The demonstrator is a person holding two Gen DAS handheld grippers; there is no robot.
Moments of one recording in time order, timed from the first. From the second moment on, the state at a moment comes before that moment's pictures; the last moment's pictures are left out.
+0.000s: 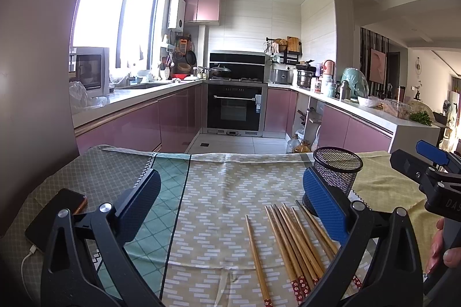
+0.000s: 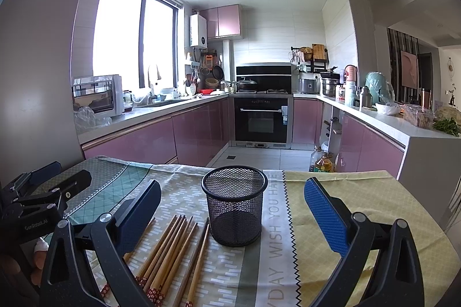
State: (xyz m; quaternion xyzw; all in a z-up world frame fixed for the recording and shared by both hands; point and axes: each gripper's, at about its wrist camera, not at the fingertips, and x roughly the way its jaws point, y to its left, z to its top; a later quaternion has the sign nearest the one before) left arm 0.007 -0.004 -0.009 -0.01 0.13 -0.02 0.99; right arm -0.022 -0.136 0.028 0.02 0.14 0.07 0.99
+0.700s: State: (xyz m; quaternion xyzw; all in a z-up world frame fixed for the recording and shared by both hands) left arm 0.006 0.000 -0.007 -0.01 0.14 -0.02 0.99; right arm -0.020 -0.143 0.023 0.03 0.16 0.08 0.98
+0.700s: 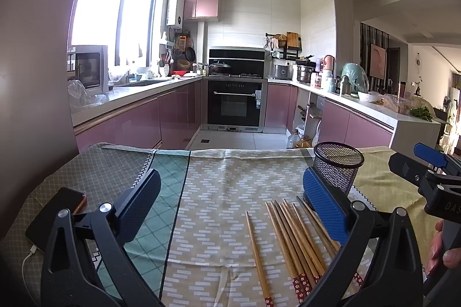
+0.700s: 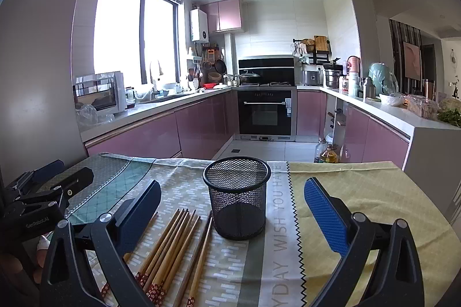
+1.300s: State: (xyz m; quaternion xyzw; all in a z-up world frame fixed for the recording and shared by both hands) left arm 0.026 -0.001 -0.020 0.01 0.20 -0.03 0.98; right arm 0.006 -0.141 -0.005 0.02 0.26 0.11 0.96
